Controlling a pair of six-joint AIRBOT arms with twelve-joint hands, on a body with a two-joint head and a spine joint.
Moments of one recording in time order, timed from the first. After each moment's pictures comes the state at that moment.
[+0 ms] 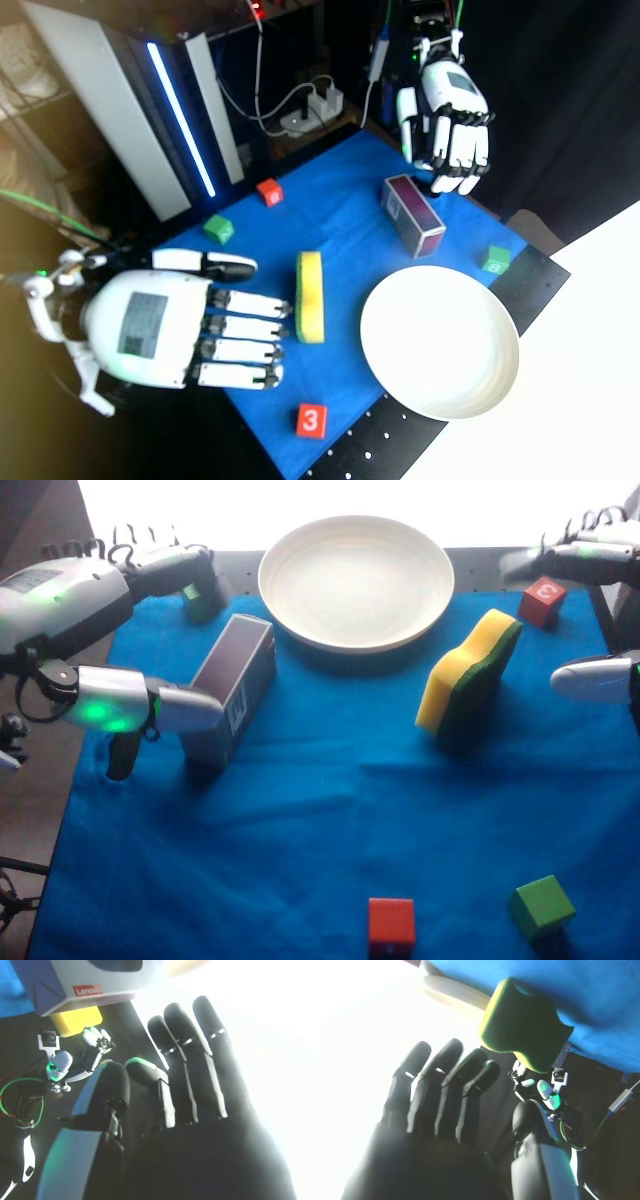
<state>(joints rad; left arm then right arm) 0.82 -0.91 1.11 -0.03 -0.77 0.90 -0.93 -0.99 1.38 -0.19 0.92 -0.26</state>
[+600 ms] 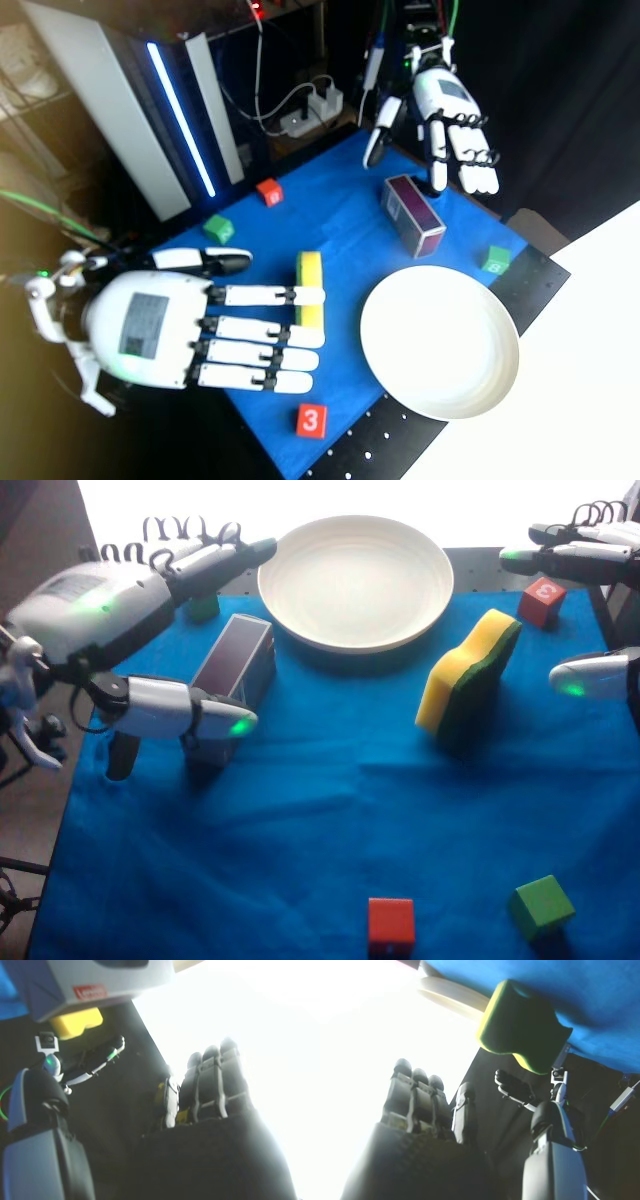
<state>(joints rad) 0.80 -0.99 1.10 -0.18 -0.79 1.10 -0.93 -1.00 1.39 -0.19 0.92 -0.26</state>
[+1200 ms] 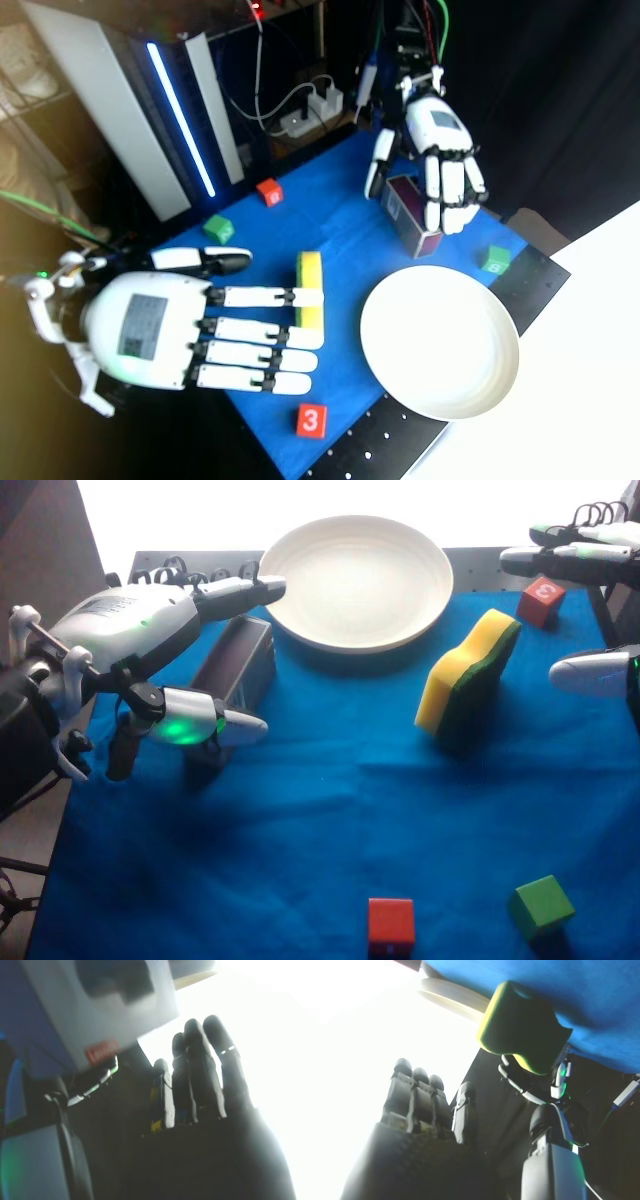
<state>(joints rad) 0.79 -1.08 1.15 -0.32 -0.72 1.22 -0.93 -1.00 1.39 -0.19 0.91 -0.26</state>
